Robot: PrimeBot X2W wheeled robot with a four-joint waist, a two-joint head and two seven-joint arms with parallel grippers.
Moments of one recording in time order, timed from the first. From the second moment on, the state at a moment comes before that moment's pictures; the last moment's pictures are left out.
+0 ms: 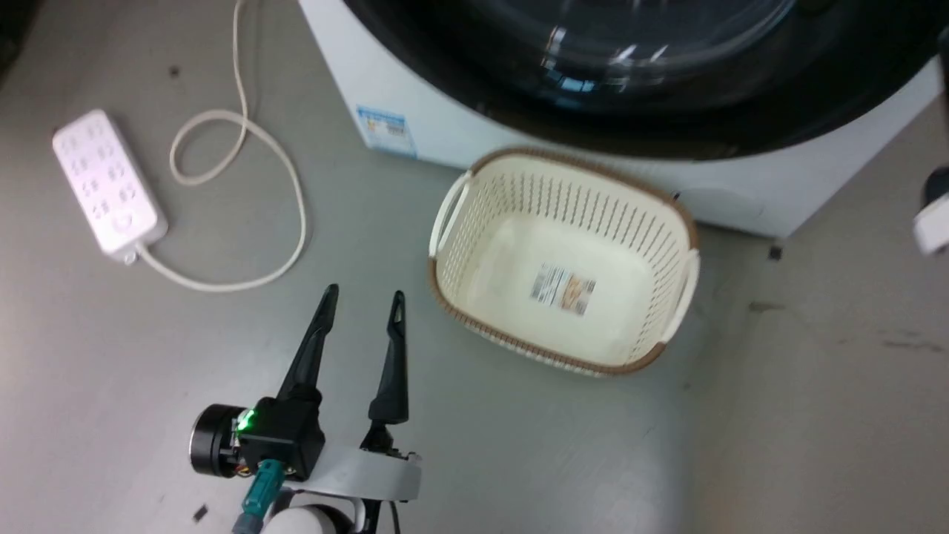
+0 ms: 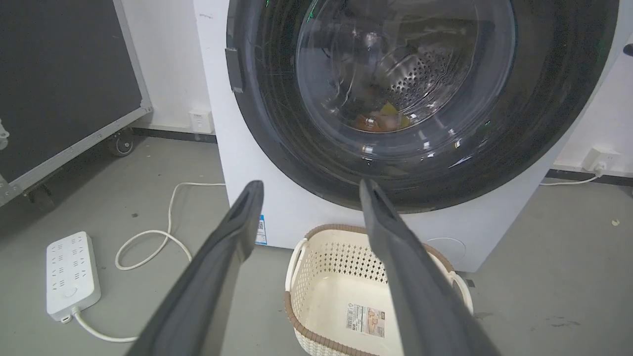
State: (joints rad) left arm -0.11 0.05 -0.24 -0.06 -0.12 0.08 -0.26; right arm -0.80 -0.58 0.29 0.53 0.53 0.13 -0.25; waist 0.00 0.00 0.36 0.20
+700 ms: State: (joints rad) left arm -0.01 0.06 -0.15 0.09 -0.14 0.00 -0.26; right arm -0.03 -0.14 -0.09 0.03 0.28 0.13 -0.26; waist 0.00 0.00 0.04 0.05
